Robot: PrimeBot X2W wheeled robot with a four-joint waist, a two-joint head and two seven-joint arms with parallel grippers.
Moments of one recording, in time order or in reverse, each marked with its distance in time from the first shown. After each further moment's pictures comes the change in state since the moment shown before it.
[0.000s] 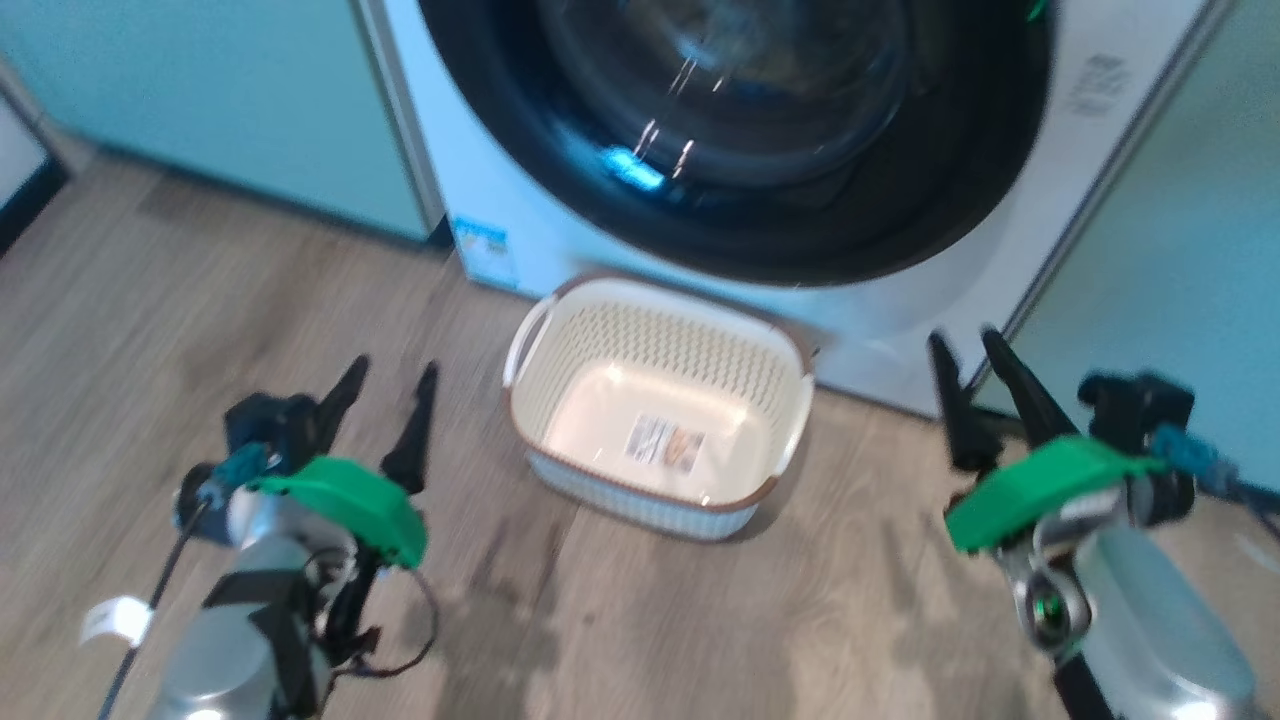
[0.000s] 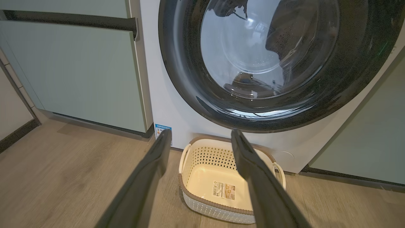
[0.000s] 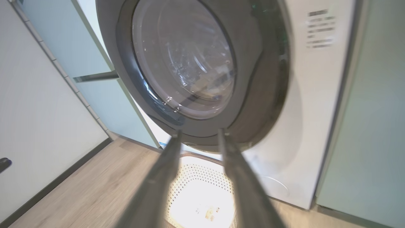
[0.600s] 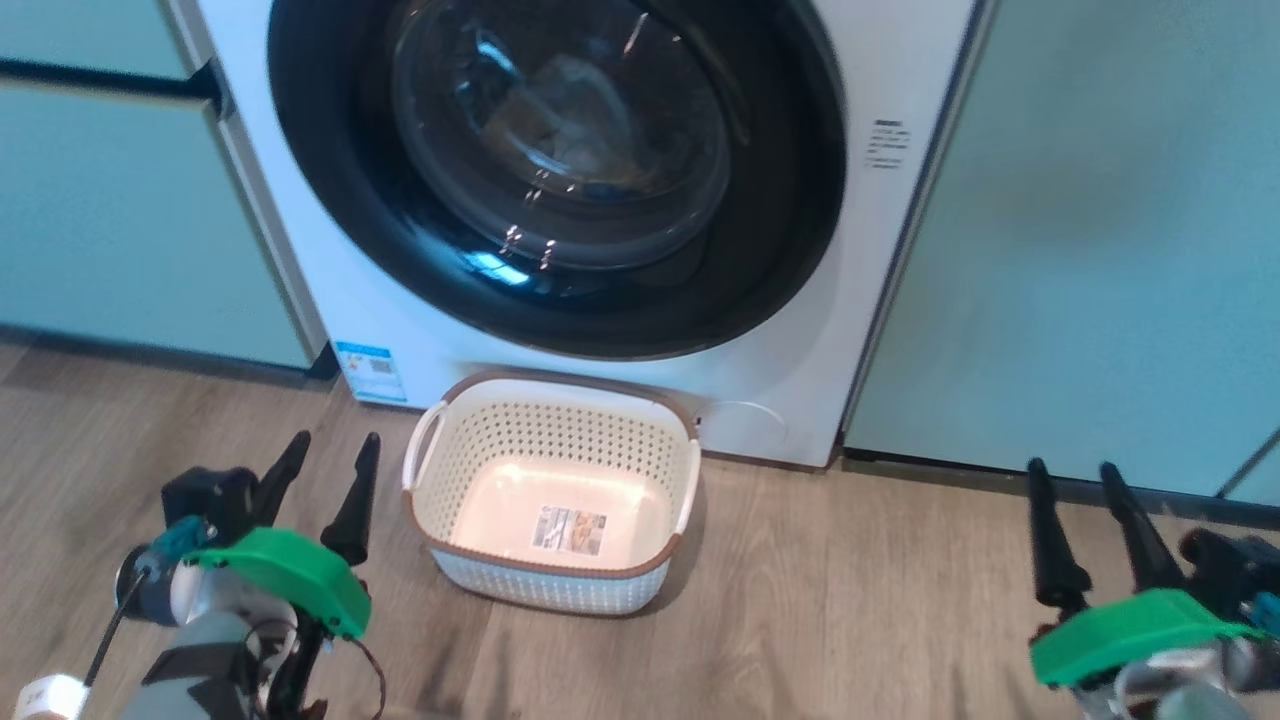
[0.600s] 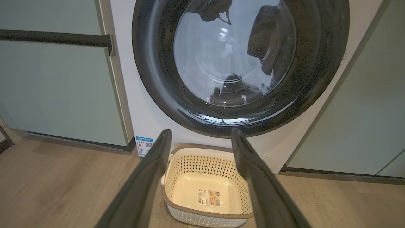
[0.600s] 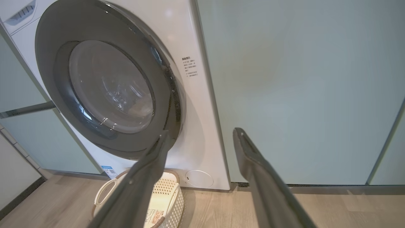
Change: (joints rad) left arm 0.135 0.082 0.022 -0.041 -0.069 0.000 0.000; right arm 0.330 0.008 -0.250 -0.211 -0.139 0.000 0.000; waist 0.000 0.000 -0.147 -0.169
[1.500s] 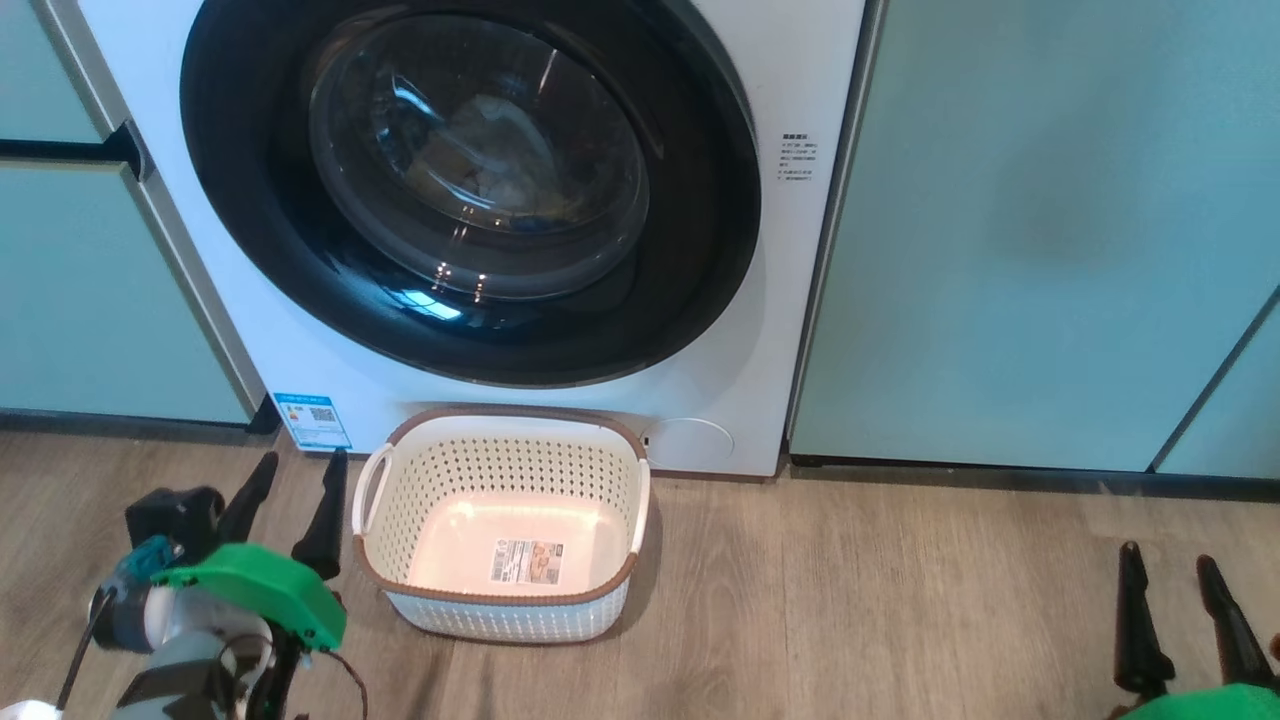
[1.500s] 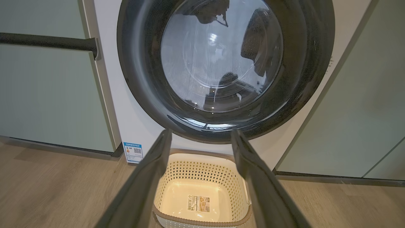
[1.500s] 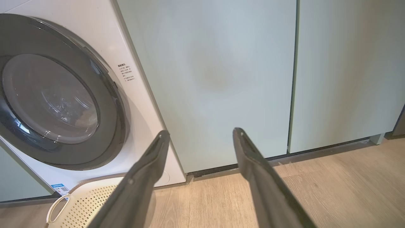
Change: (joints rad) left arm 0.043 0.002 0.057 0.004 -0.027 0.000 0.000; right arm 0.197 0.010 -0.185 -0.118 -0.053 0.000 0.001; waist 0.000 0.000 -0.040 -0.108
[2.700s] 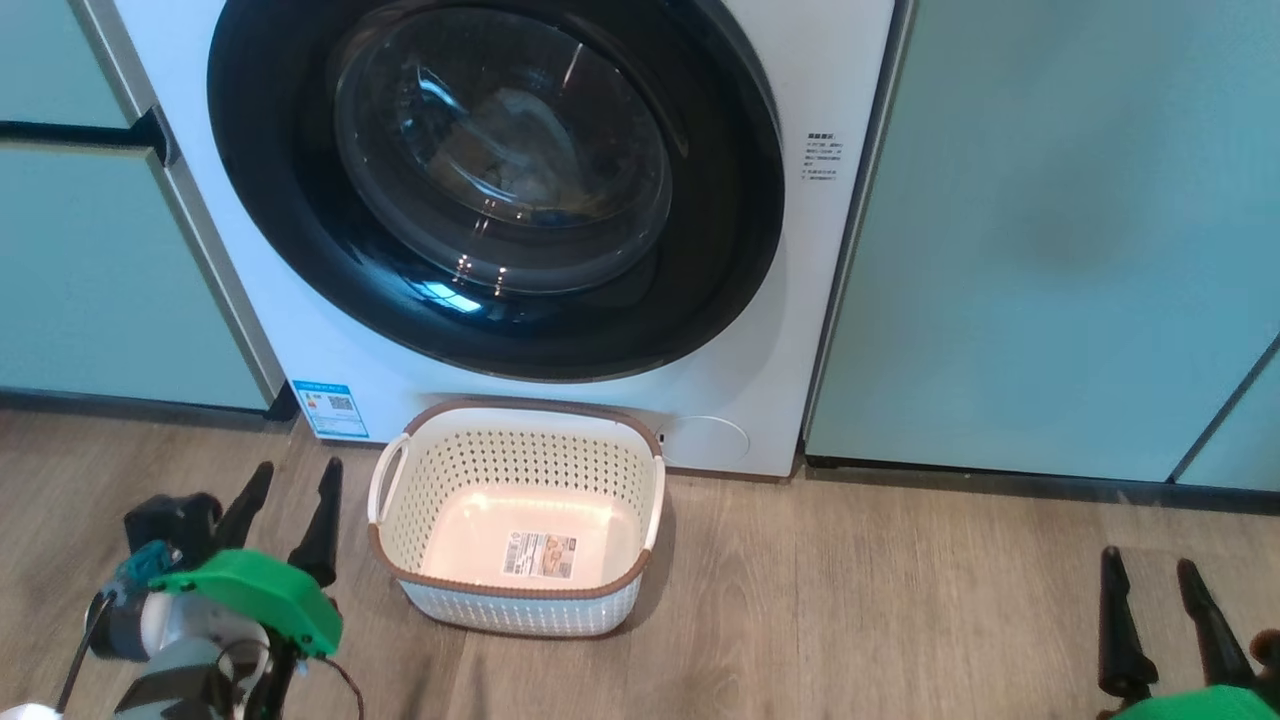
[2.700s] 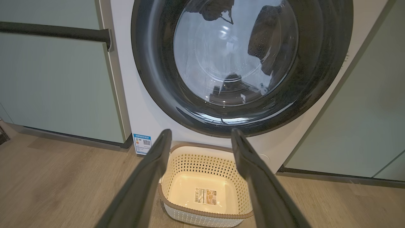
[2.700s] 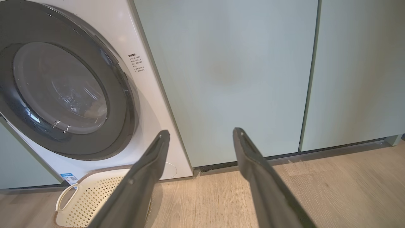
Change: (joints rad) left arm -0.001 -0.001 0.003 0.028 0.004 0.000 0.000; right arm -0.002 0.002 0.025 0.015 -0.003 0.000 0.000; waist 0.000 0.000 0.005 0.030
